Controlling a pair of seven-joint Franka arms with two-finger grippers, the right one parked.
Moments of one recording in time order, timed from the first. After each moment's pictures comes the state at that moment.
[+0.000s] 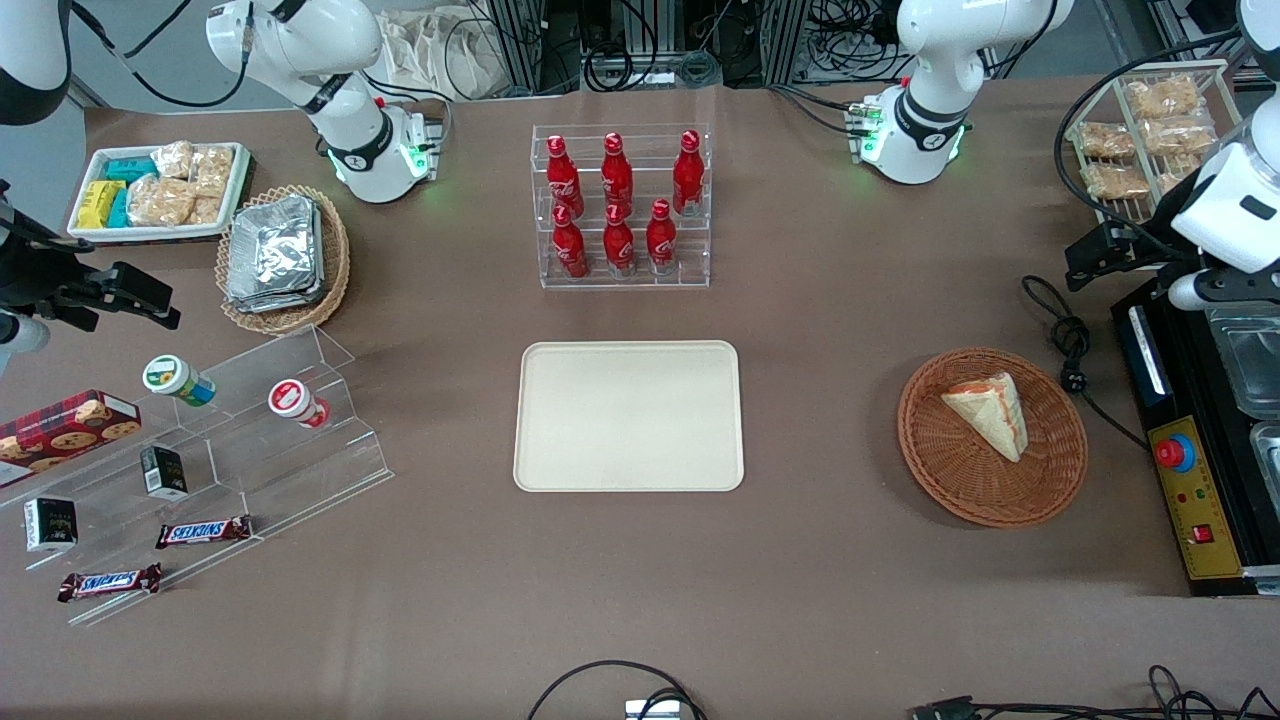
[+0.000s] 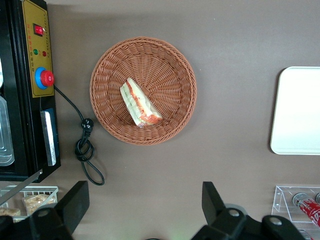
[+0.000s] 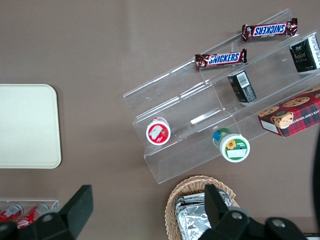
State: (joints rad) arm 0.17 -0.04 -0.22 -1.63 0.01 1.54 -0.06
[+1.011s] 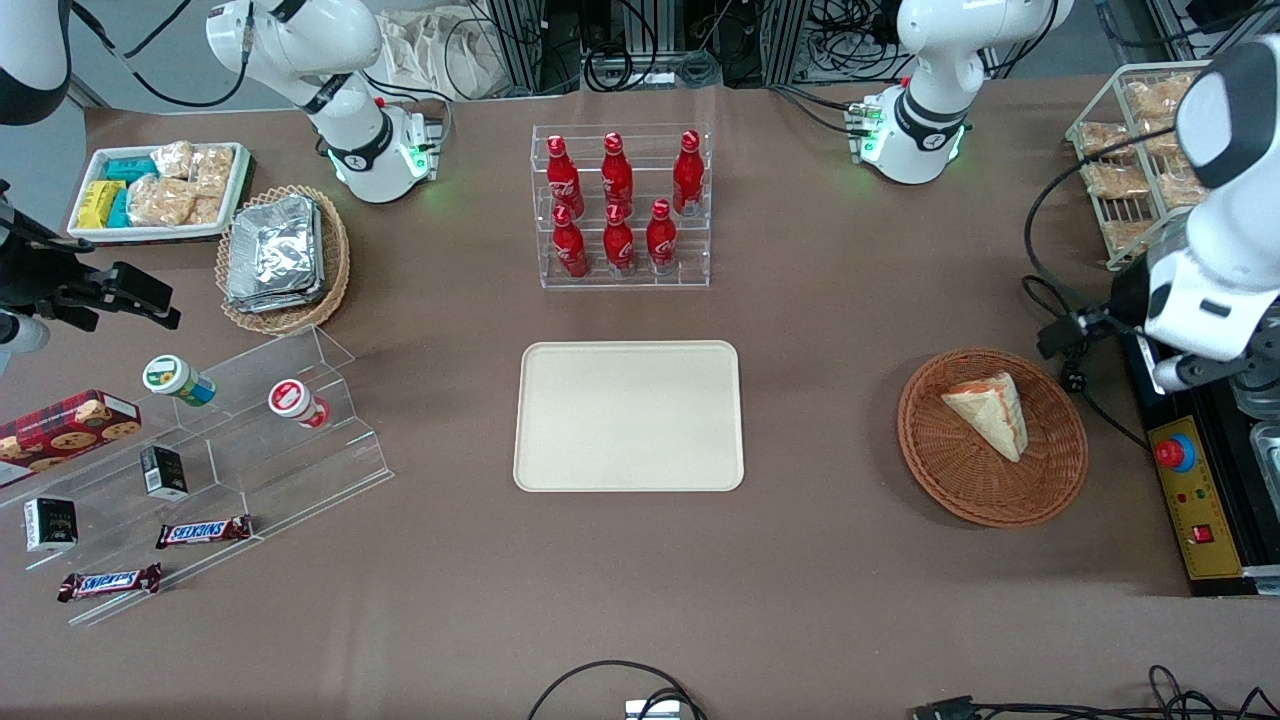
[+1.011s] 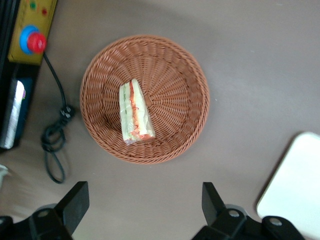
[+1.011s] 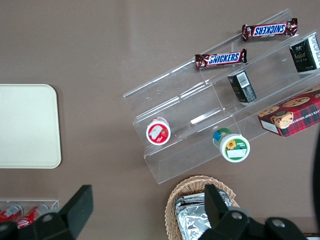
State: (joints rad) arm 0.18 0.06 -0.22 -1.78 0.01 1.78 -0.47
